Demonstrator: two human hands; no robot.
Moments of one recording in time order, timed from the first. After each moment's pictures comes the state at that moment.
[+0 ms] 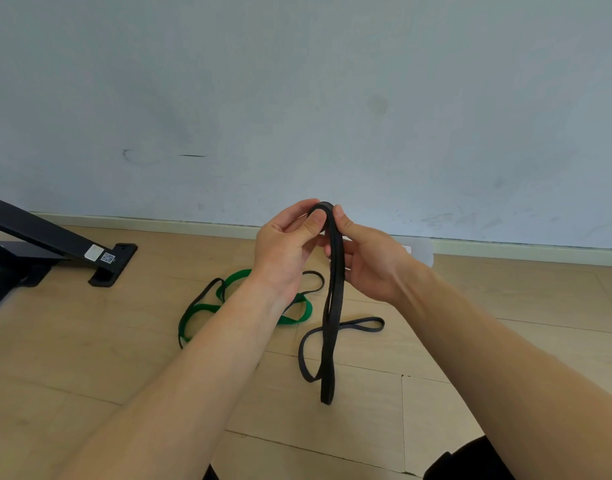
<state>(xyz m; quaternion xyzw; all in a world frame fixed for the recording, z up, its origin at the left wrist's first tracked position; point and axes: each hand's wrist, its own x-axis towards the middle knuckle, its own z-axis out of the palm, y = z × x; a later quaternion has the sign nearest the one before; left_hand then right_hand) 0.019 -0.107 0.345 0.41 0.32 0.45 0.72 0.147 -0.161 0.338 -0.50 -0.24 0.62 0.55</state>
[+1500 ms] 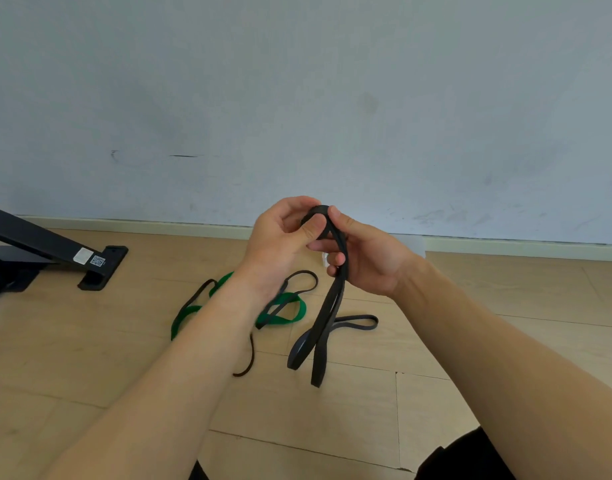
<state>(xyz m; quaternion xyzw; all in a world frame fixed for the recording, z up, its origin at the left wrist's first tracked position) 0.010 -0.106 0.356 0.60 0.33 0.37 0.62 0.160 -0.166 0.343 -0.43 -0.28 0.68 0.52</state>
